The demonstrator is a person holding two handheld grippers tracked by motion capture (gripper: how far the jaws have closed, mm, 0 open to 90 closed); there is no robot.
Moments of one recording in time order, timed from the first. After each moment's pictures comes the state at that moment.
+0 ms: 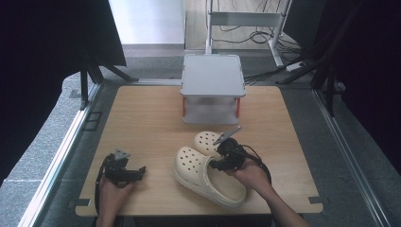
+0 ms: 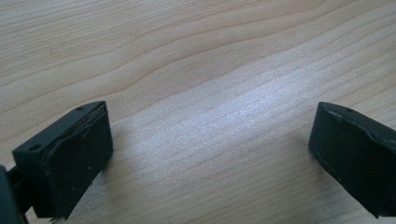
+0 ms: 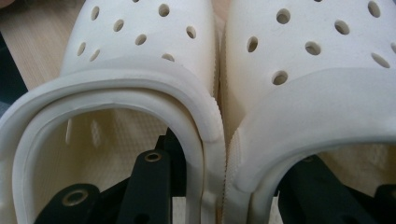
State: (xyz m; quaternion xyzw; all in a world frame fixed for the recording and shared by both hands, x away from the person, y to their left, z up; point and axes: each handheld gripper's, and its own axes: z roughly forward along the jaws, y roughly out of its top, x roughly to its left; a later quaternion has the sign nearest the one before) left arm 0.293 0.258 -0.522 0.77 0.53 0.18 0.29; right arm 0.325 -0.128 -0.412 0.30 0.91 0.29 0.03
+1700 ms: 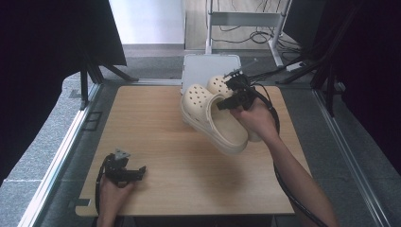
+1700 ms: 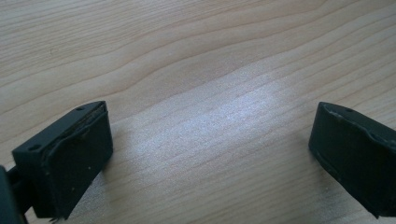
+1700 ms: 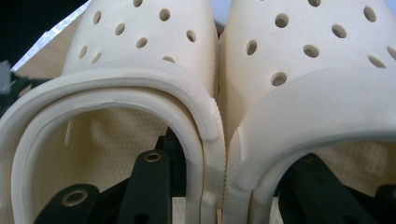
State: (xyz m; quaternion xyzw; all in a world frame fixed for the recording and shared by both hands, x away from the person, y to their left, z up) left arm 0.294 0.257 -0.522 0.77 0.54 0.18 0.30; right arm 0.417 -0.132 -0.271 0.42 0.85 0.31 0.10
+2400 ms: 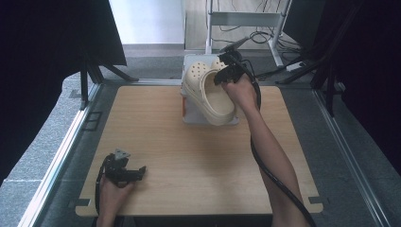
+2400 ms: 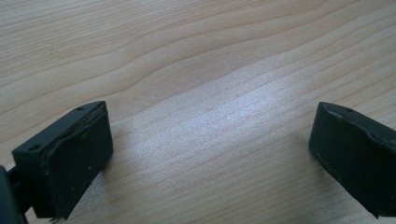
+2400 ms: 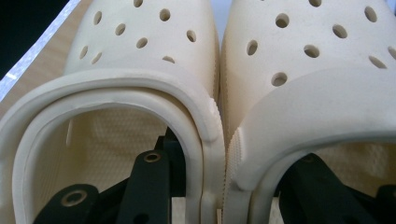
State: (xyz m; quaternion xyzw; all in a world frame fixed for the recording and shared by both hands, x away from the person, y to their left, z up) left arm 0.294 0.257 -0.522 0.77 0.54 0.18 0.29; right arm 0.505 -0.109 -0.265 0.52 0.79 0.29 0.13
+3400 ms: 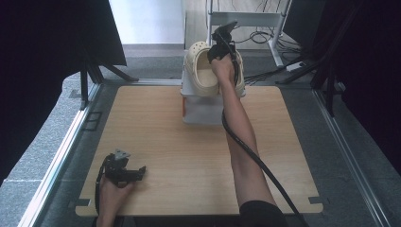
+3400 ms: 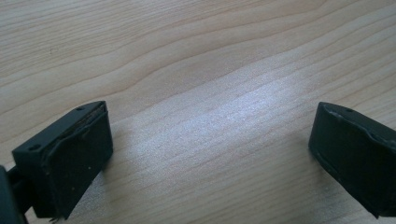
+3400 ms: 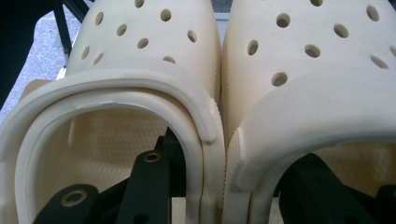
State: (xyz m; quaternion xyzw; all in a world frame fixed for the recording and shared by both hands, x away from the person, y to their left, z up) left arm 0.294 0.258 -0.522 0.77 0.53 0.18 0.29; right arm 0.612 -0.078 -0.274 0.62 0.71 0.29 0.16
